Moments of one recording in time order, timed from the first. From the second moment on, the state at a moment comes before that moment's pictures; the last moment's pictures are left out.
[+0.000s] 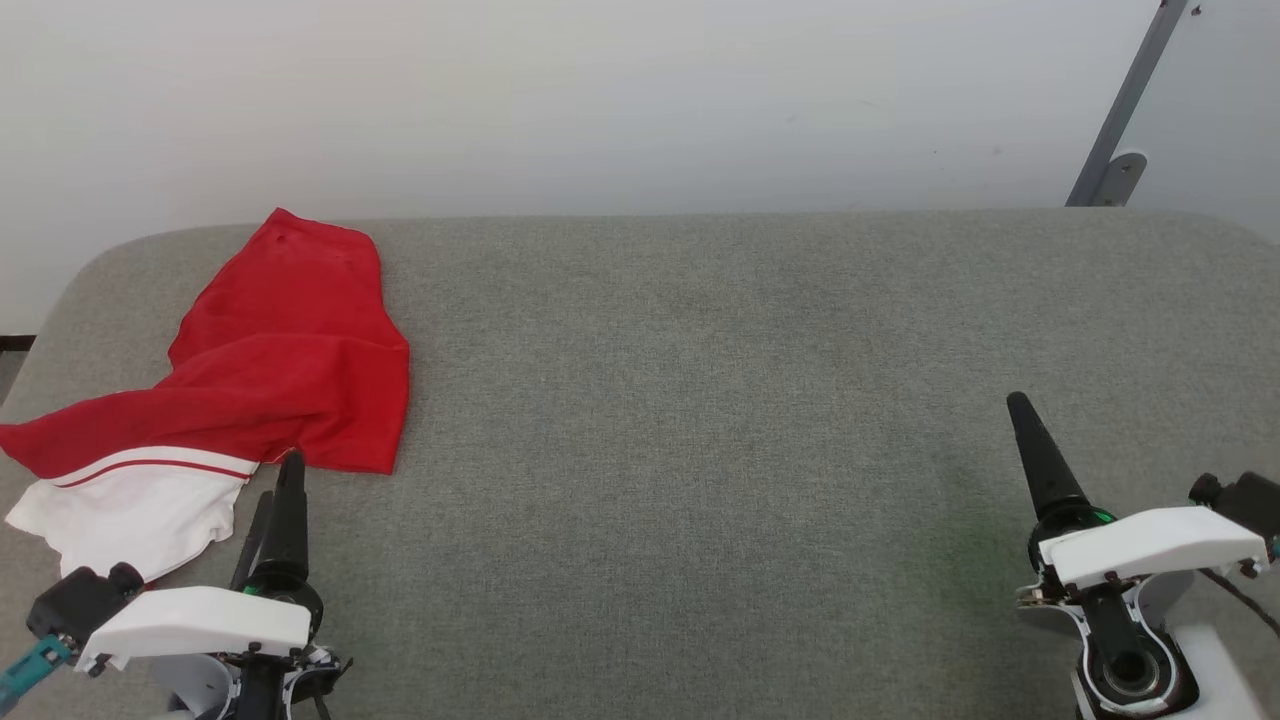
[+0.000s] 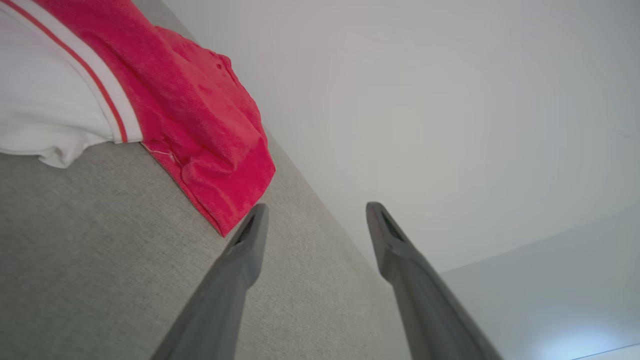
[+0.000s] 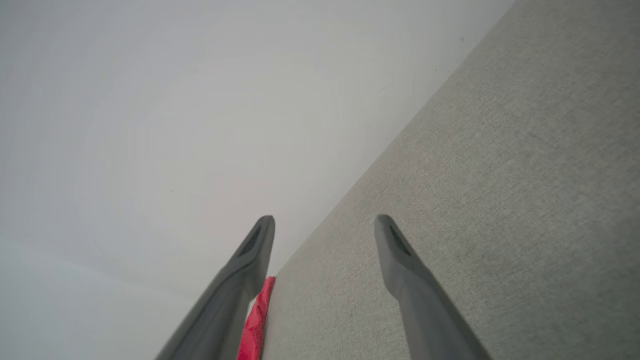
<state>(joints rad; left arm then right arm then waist) -0.10 0.11 0.08 0.27 -1.11 -0.10 -0.02 -0.20 -0.15 0.04 0.36 1.24 0.13 -0.02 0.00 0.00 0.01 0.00</state>
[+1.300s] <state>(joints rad) -0.10 0.18 0.03 0.27 -0.52 -0.06 -0.15 -0.28 -0.21 0.05 0.45 0.53 0.13 -0.14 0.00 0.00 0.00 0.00</state>
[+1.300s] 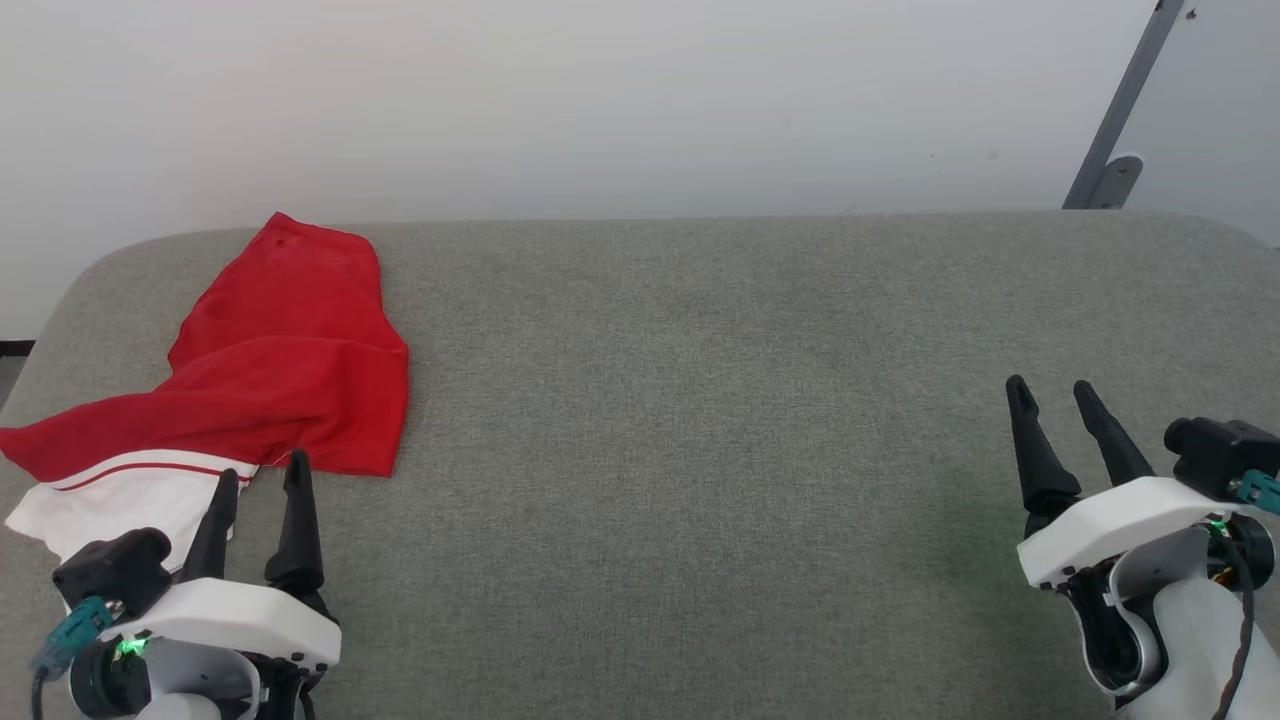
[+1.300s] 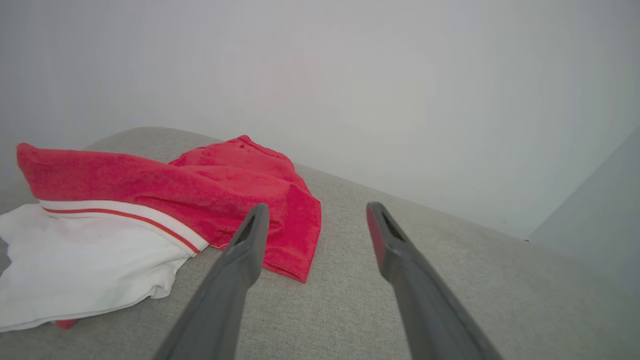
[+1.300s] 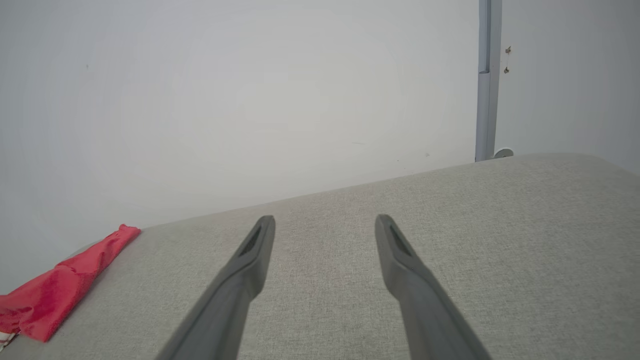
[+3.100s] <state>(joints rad) -0.13 0.19 0.04 0.38 -0.19 -0.12 -0.26 -0.32 -0.24 0.01 0.51 0.27 0.13 -0.26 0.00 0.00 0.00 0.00</state>
